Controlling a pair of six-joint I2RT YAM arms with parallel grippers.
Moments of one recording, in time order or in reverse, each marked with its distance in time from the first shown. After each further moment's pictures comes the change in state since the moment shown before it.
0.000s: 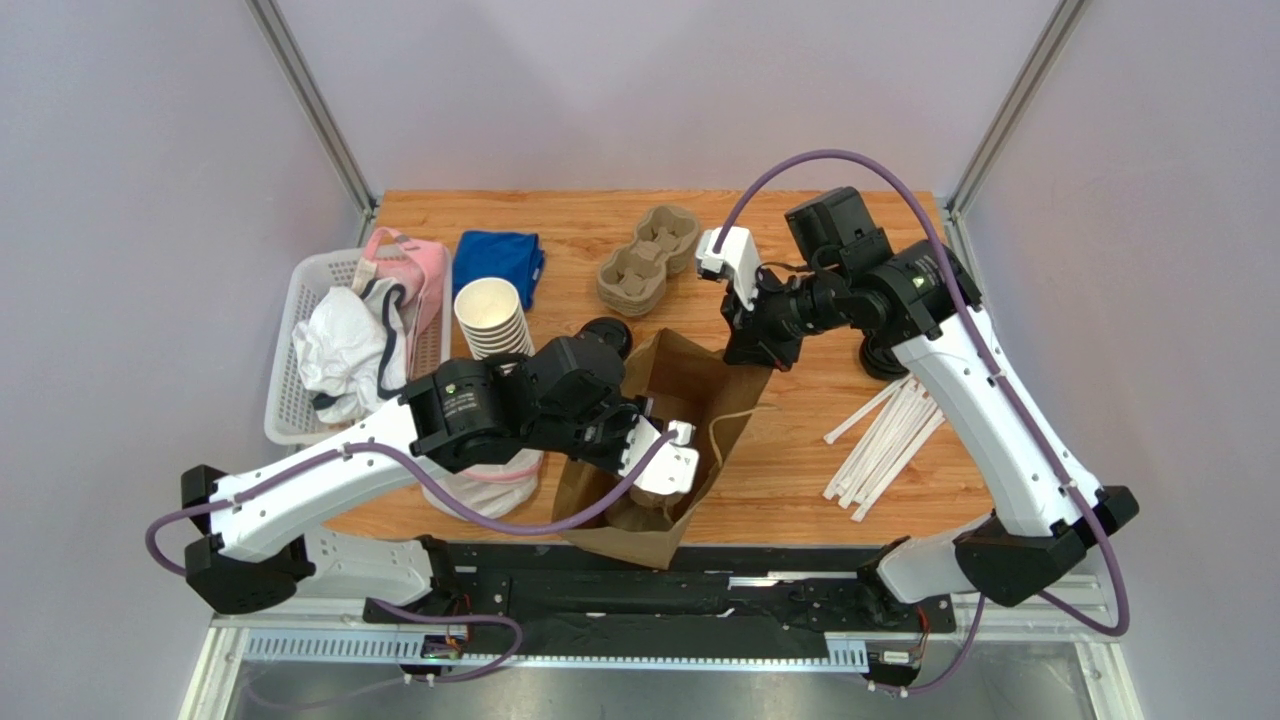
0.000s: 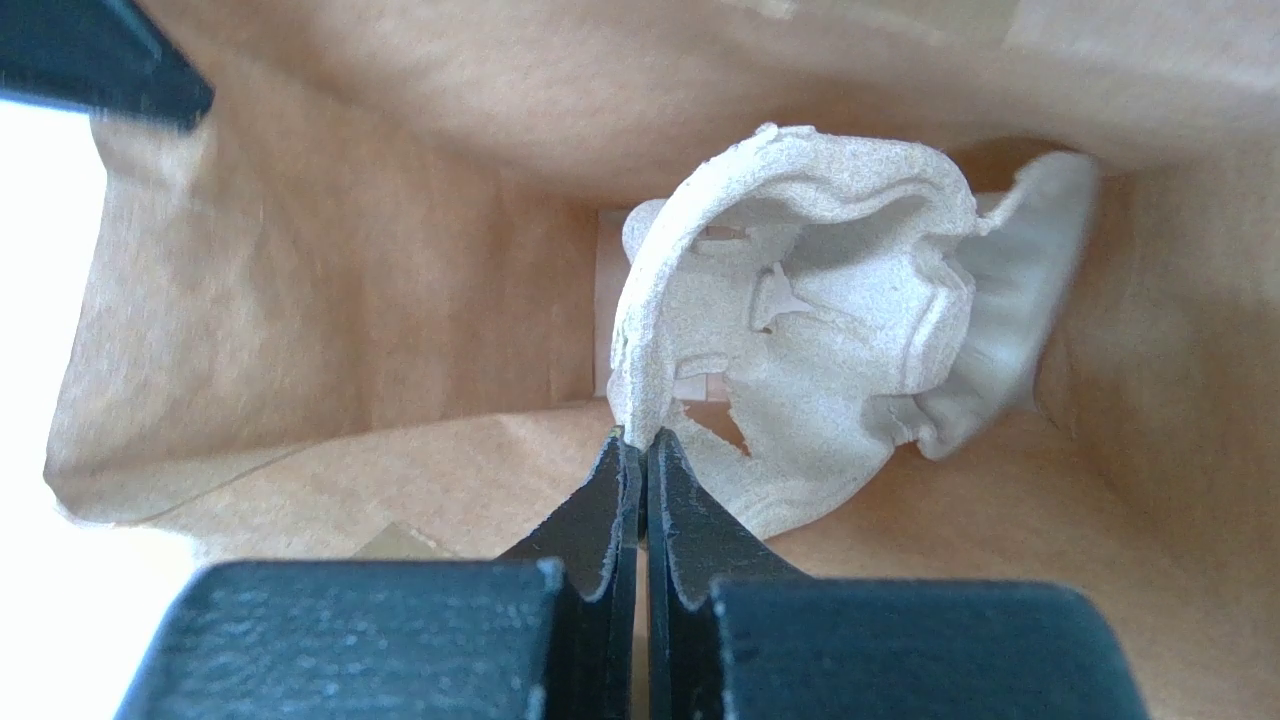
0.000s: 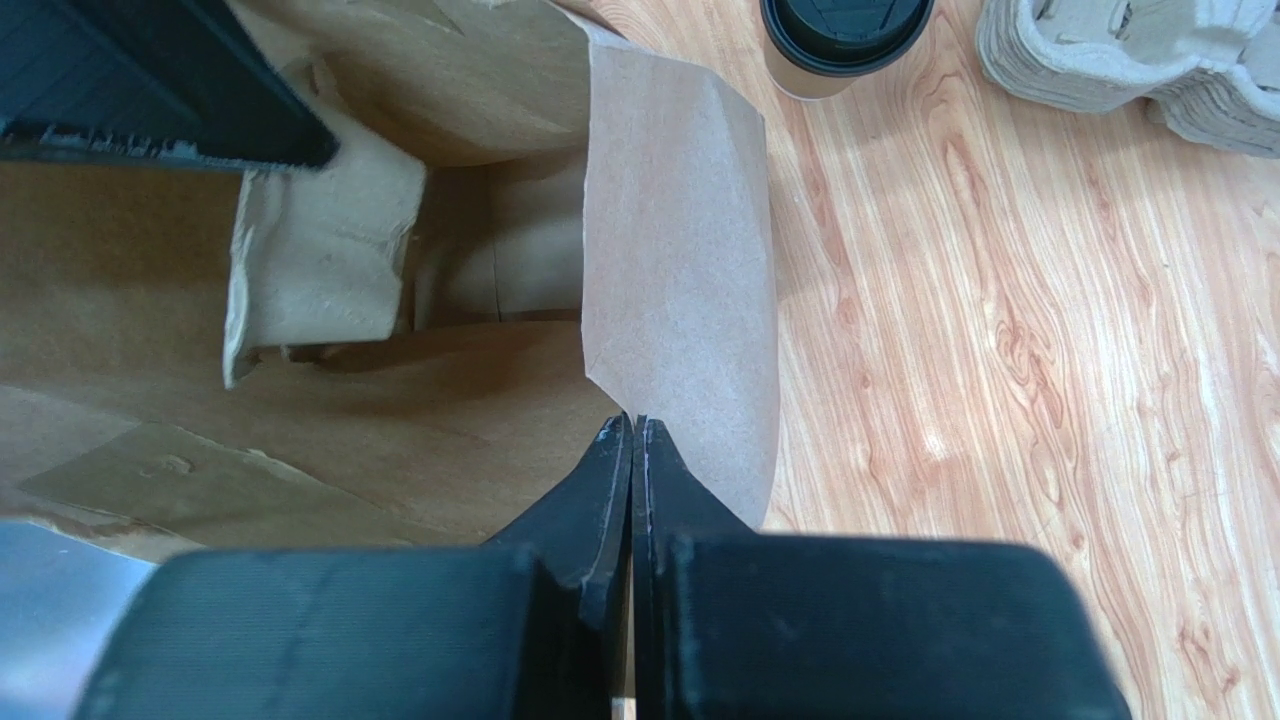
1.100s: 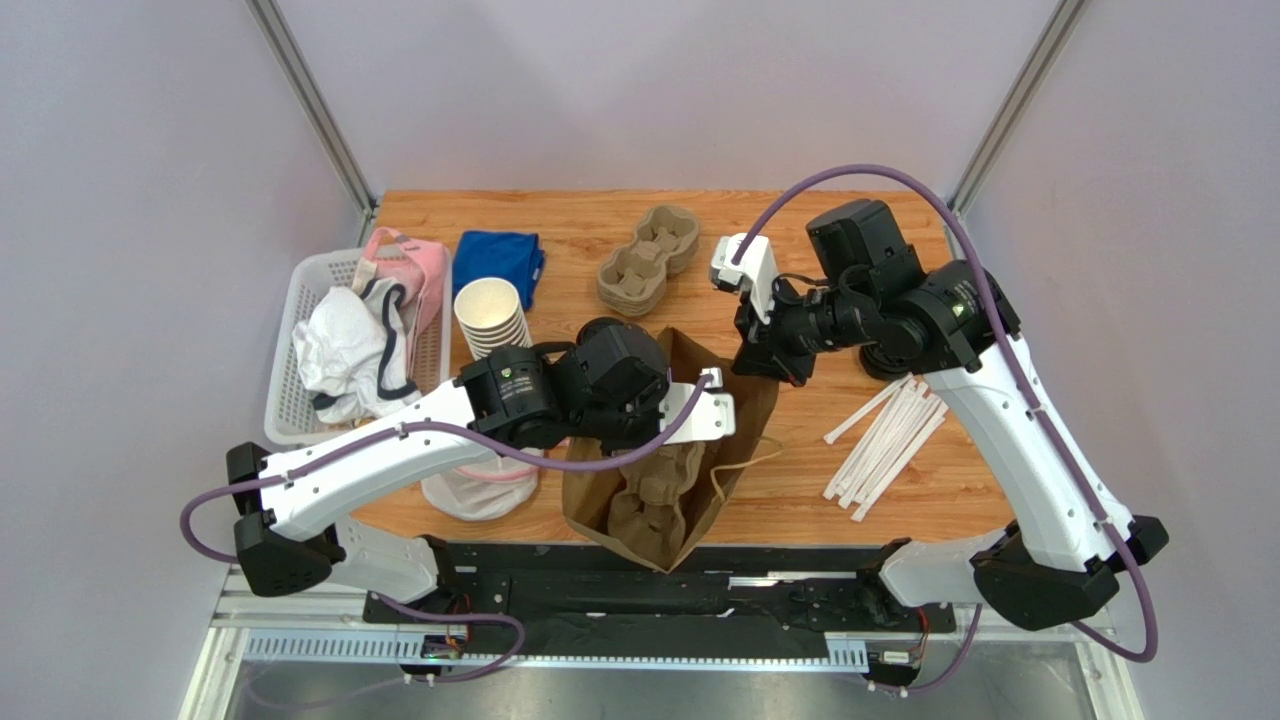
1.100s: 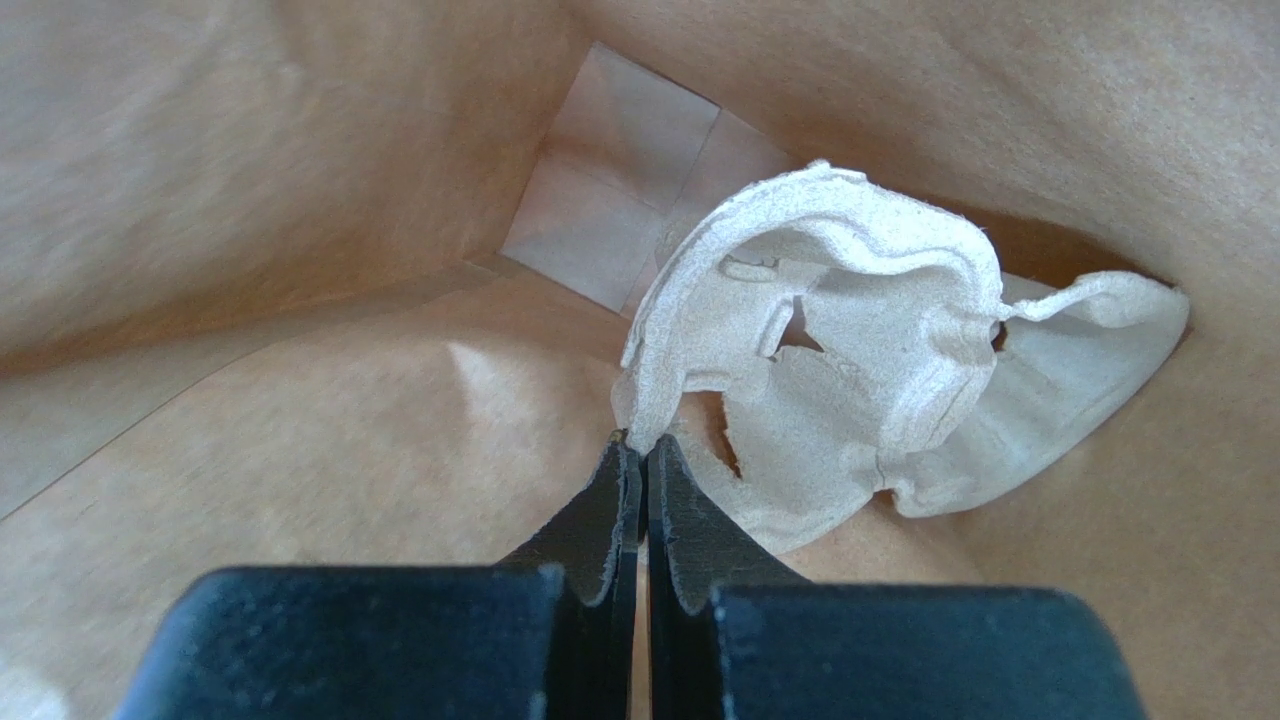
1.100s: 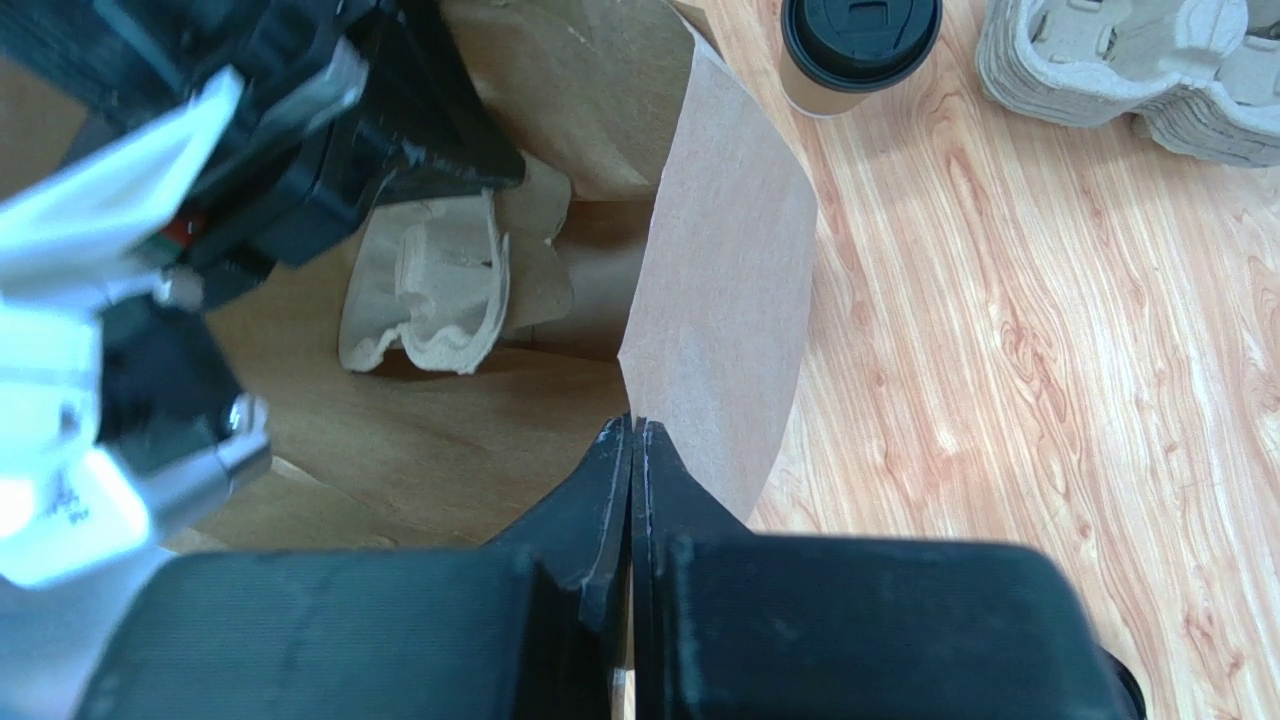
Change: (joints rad) left arm 0.023 0.138 0.053 0.017 -0.109 -0.336; right arm 0.044 -0.086 0.001 -0.020 0.023 0.050
